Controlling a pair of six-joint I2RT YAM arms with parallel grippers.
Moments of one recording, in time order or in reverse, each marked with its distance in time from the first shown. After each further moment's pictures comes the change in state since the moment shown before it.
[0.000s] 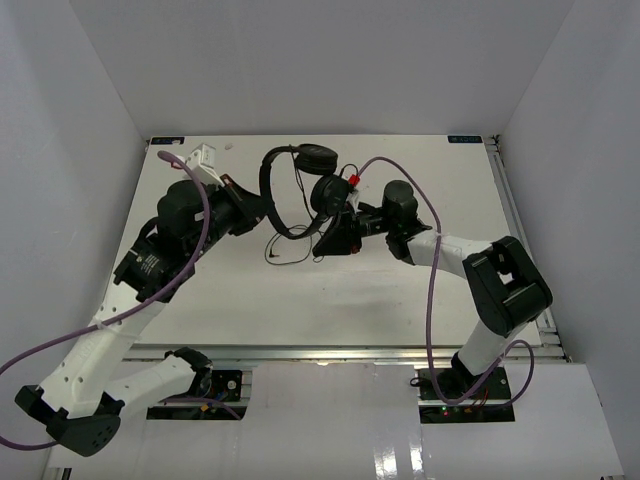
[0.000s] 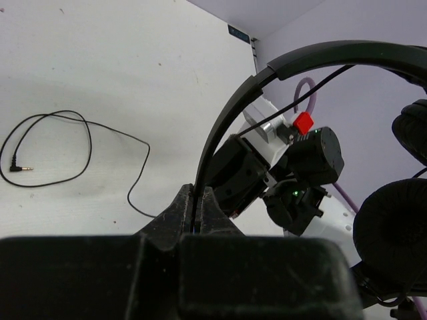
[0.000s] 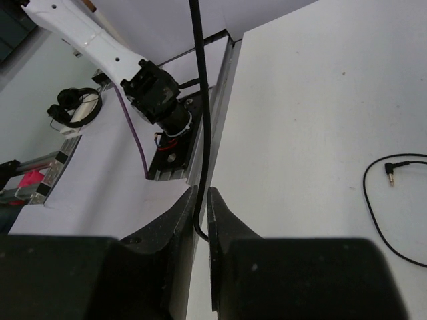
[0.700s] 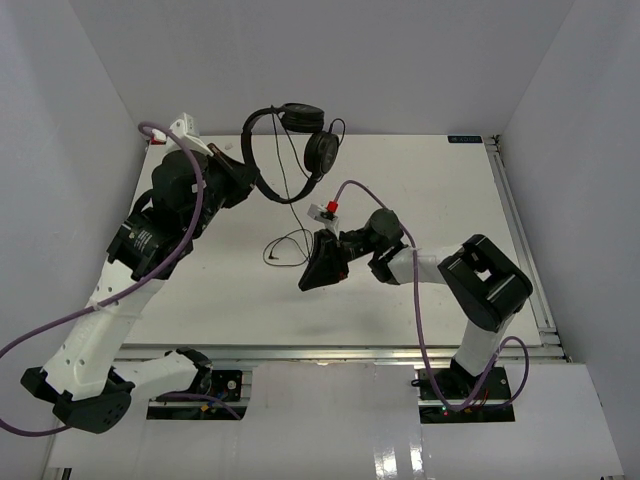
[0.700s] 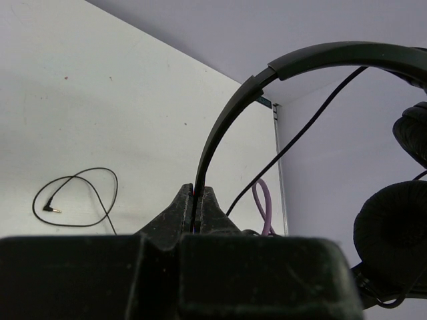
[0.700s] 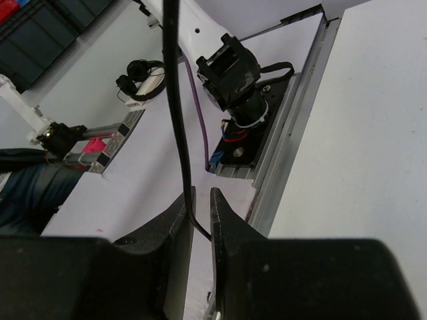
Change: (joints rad) left arm -0.001 0.142 0.274 -0.114 -0.219 0.004; right arm 0.172 0.087 -0.085 0.438 -0.054 0.306
